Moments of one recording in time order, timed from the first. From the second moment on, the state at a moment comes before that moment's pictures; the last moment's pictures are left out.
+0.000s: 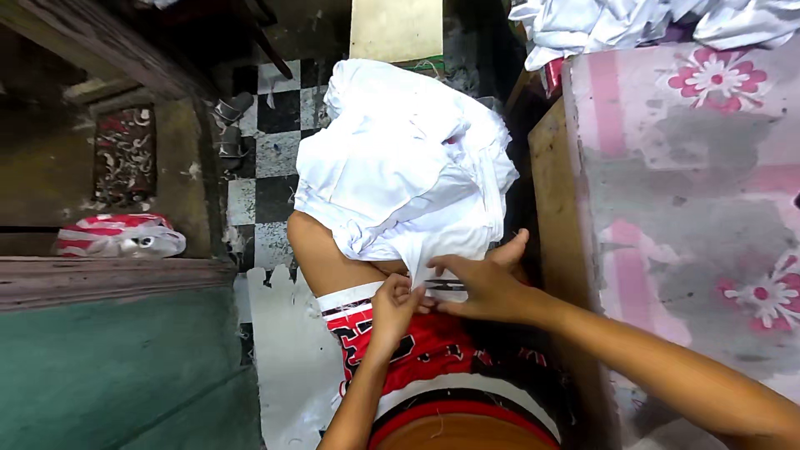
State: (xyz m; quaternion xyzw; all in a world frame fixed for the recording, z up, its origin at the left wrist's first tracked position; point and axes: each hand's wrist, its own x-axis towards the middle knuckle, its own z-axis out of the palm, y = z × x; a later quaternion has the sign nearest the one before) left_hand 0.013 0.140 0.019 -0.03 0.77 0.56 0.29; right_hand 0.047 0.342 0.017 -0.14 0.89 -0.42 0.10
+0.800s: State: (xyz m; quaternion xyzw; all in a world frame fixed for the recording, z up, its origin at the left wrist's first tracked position) left_hand -0.007 0.119 0.018 -0.10 0.73 0.63 0.25; right_hand 0.024 0.346 0.014 -0.20 0.90 -0.39 -0.02
